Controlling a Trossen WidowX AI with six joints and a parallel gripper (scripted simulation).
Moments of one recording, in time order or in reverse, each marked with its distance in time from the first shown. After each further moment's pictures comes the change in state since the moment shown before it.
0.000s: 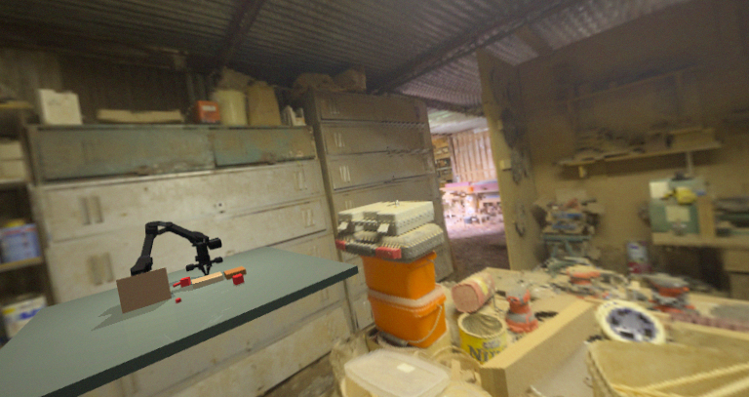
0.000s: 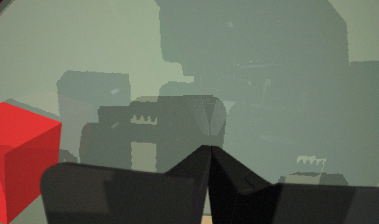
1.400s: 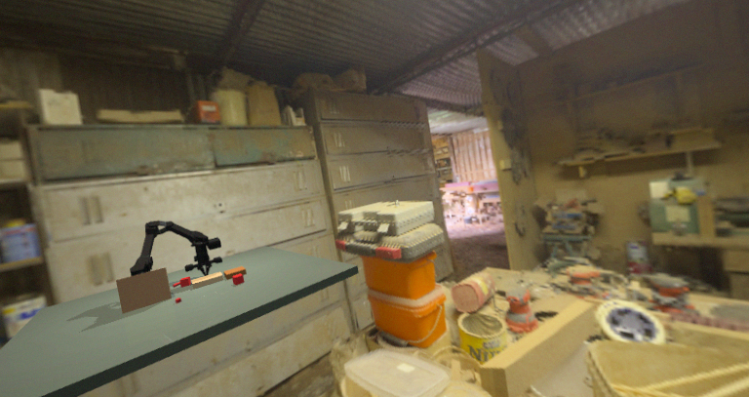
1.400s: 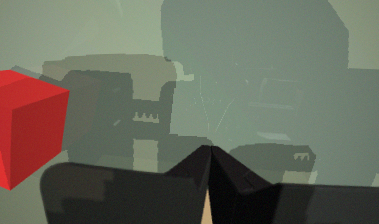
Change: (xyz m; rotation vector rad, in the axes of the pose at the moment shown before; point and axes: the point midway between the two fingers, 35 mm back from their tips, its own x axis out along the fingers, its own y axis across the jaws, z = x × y) arm -0.003 0.004 -0.017 -0.018 0.003 -0.004
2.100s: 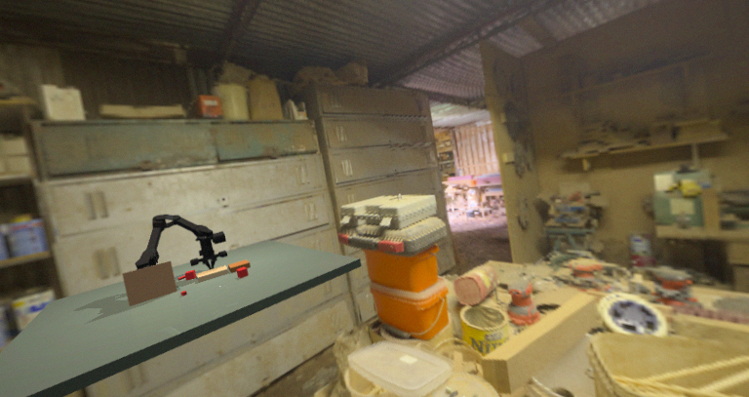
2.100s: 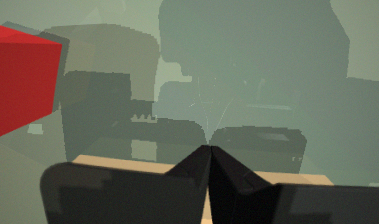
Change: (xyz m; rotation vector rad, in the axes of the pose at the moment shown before) arm 0.000 -0.002 -0.026 0.005 -0.004 -0.007
